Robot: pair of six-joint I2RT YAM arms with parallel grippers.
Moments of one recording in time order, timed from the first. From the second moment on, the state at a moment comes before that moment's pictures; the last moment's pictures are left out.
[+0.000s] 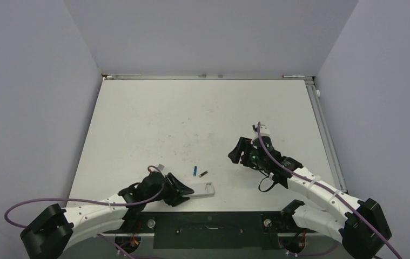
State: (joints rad) left arm -0.87 0.80 0.05 0.13 0.14 -1.64; right arm 0.63 1.00 0.55 -0.20 0.03 0.70
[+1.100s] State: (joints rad) left arm -0.95 0.66 0.22 -0.40 0.13 -1.48; right arm 0.93 0.94 0.46 -0.21 0.09 0.85
